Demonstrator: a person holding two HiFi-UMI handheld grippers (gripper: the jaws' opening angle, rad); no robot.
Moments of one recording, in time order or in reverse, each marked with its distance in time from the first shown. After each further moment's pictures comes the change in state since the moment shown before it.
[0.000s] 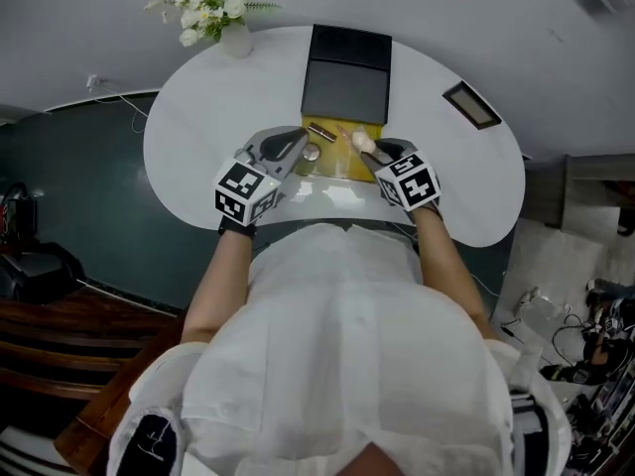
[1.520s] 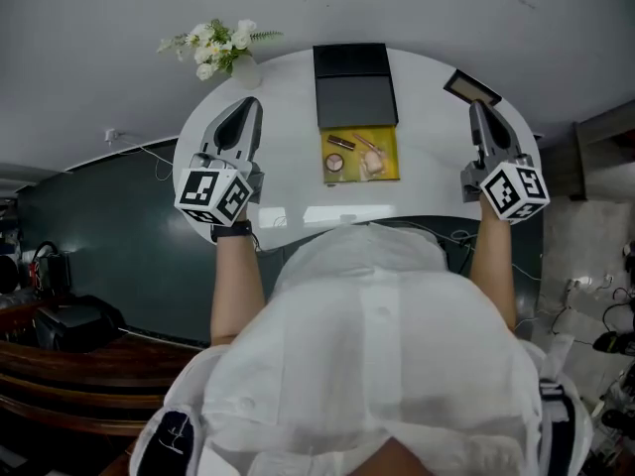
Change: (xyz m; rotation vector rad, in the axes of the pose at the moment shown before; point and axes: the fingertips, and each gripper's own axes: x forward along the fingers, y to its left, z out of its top) left arm -0.104 0.078 0.125 0.049 -0.369 0.208; right arm -0.243 -0.083 0.072 0.324 -0.923 -0.449
